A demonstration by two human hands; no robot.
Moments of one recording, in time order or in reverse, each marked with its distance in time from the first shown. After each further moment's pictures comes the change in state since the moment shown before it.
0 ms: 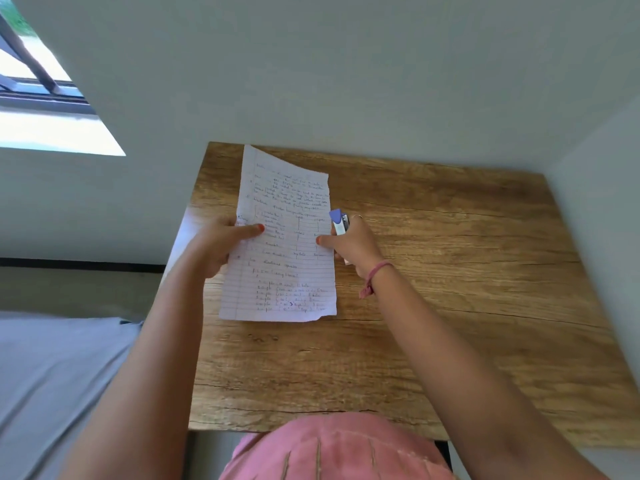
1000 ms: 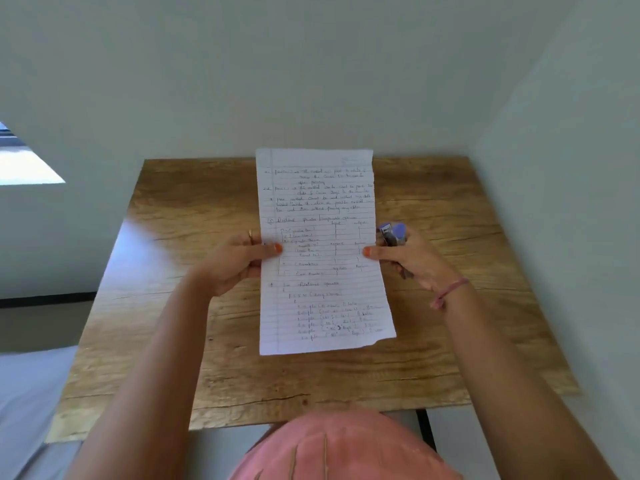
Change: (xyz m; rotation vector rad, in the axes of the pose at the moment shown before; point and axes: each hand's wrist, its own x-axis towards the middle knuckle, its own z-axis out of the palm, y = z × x) left_hand -0.033 0.008 0.121 -0.139 -0.526 0.130; right_hand -0.065 0.081 -0.188 0.390 -0.175 -0.041
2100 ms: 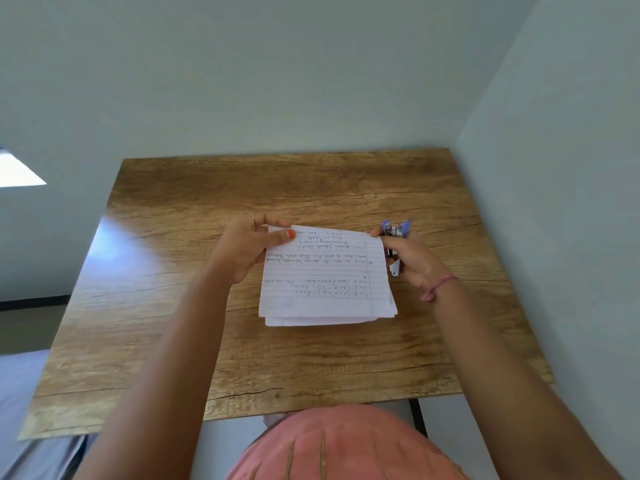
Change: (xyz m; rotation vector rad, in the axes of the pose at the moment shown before) left_hand 0.026 0.010 0.068 0.077 0.294 0.039; right_hand 0.001 0.026 -0.035 0.214 0.106 0.017
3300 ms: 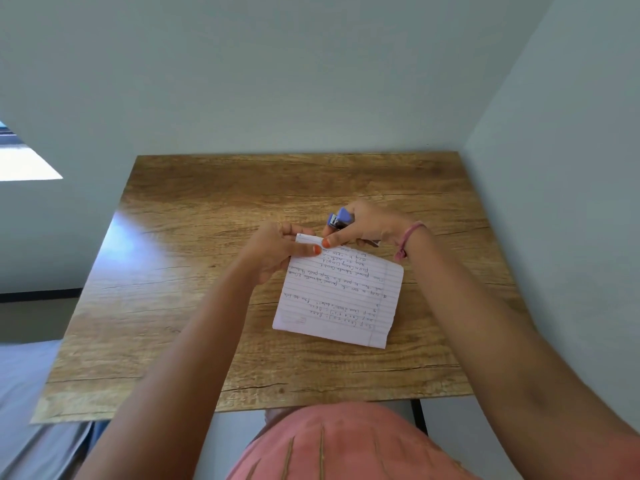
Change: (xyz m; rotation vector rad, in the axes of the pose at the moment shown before) left_hand -0.002 -0.006 0.021 0.028 -0.069 -0.101; right_hand 0.039 -0.050 0.055 -0.797 -0.443 -0.016
